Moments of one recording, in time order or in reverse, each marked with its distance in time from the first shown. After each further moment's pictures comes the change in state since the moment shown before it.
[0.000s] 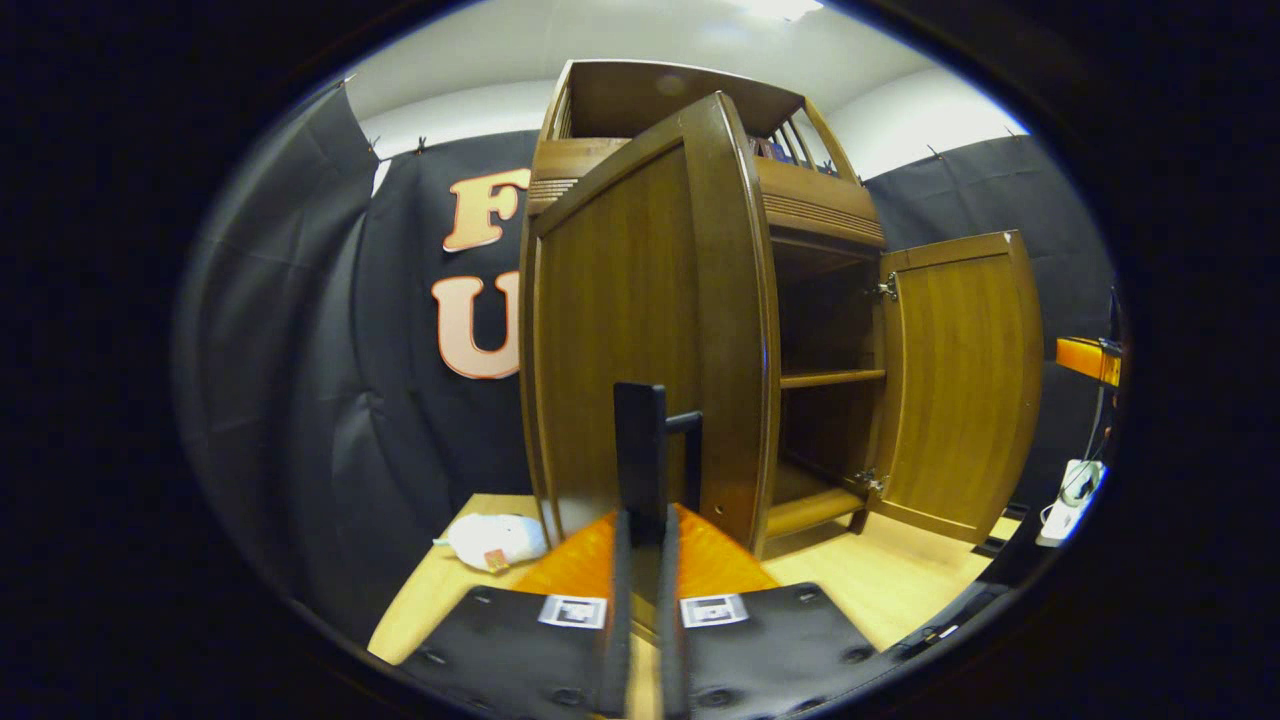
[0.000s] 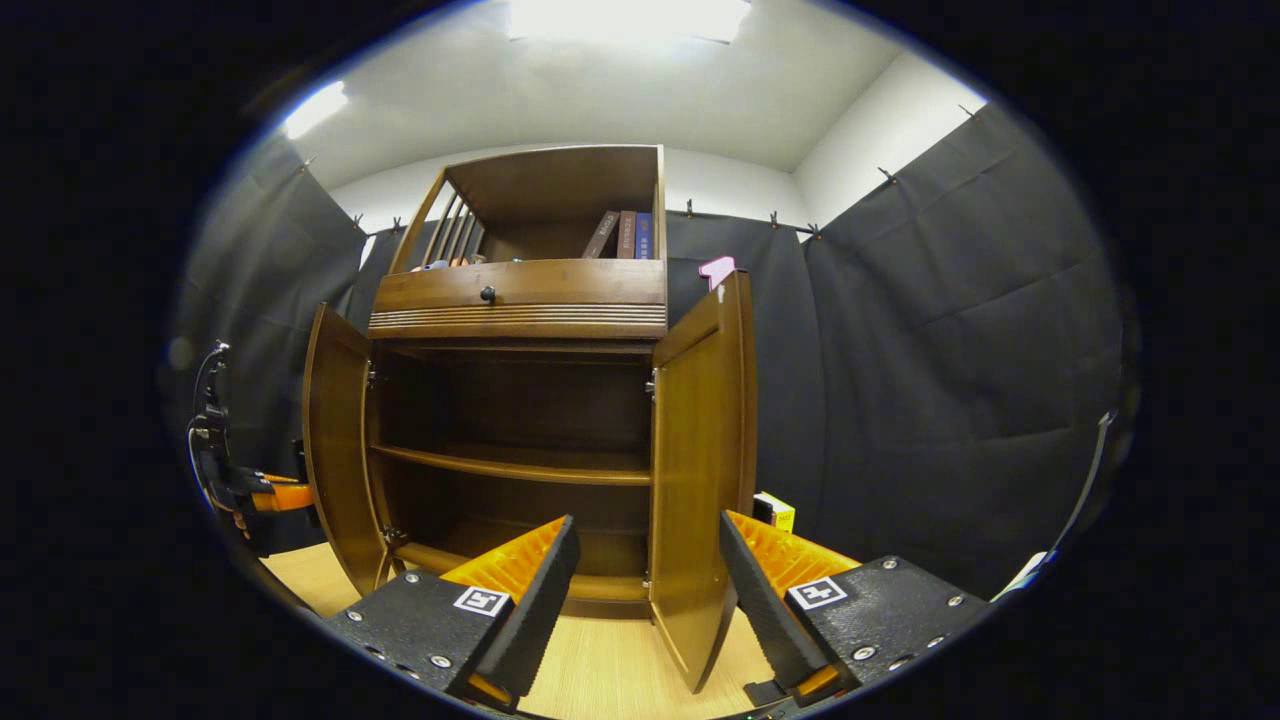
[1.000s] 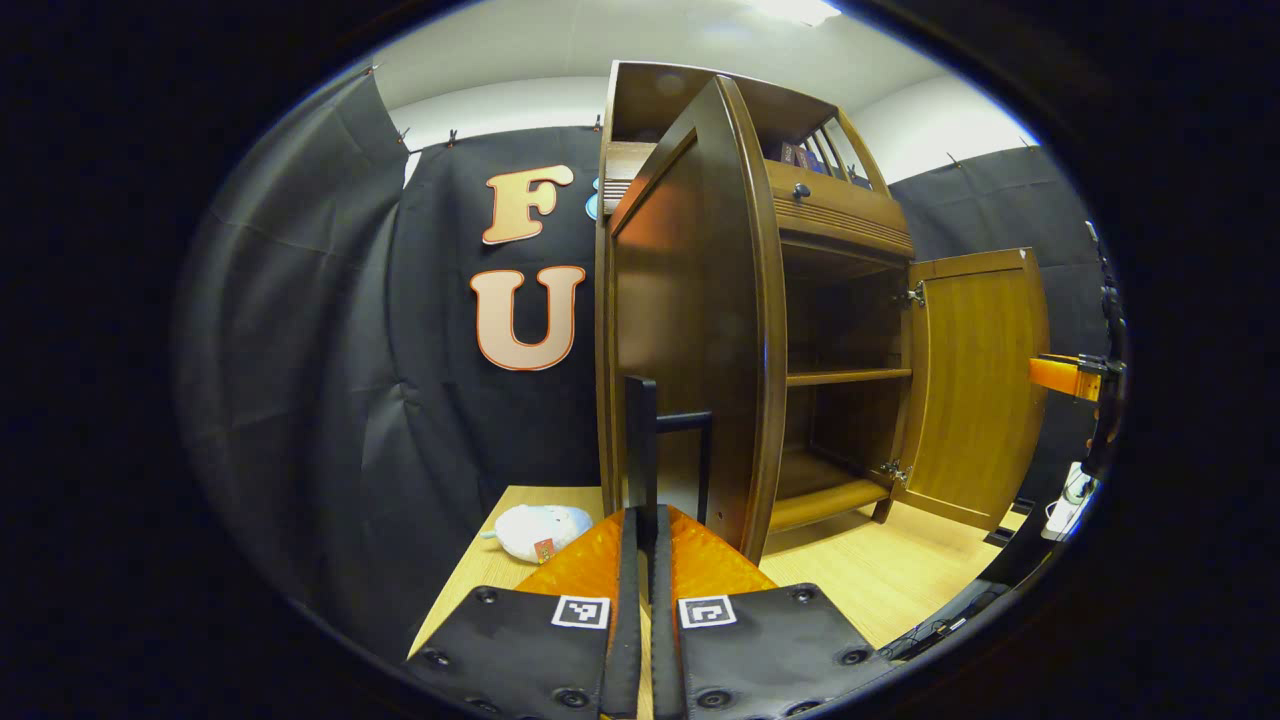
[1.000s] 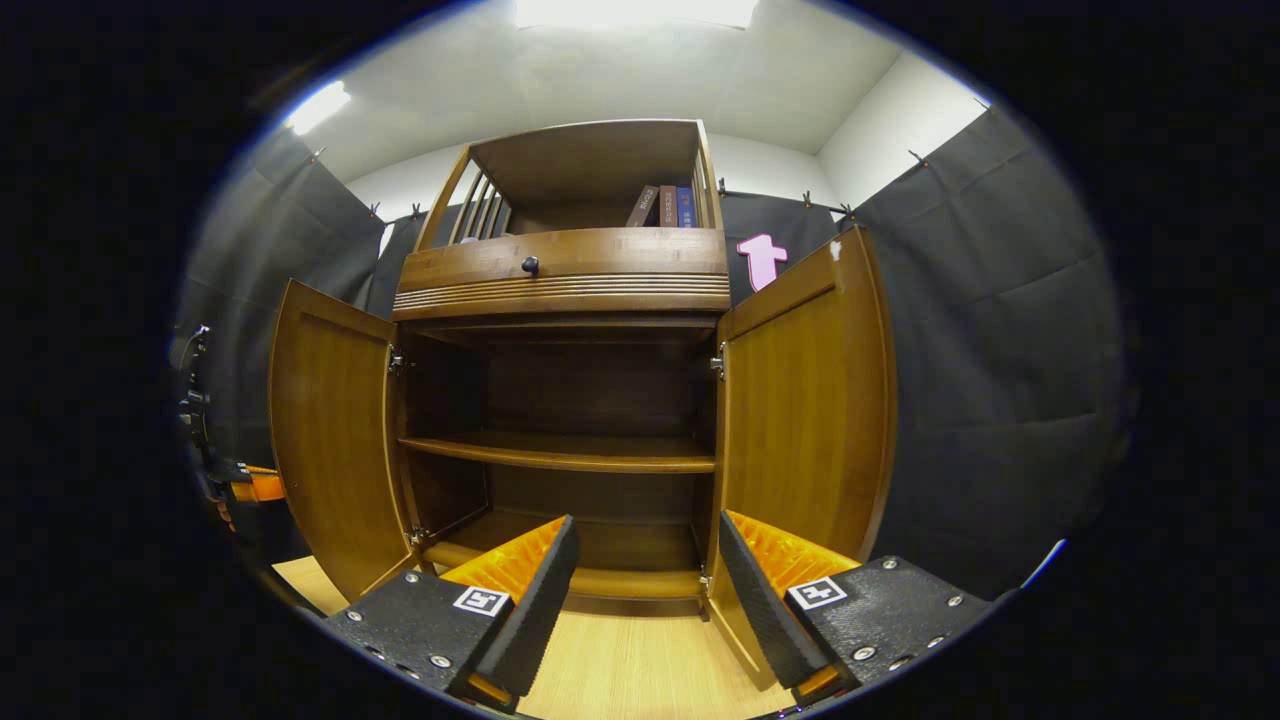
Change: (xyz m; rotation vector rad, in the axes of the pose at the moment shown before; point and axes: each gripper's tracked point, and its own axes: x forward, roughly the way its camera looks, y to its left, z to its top) left arm -0.028 0.065 -0.008 -0.038 0.029 0.004; right arm 0.043 0.070 -0.026 0.023 0.066 0.072
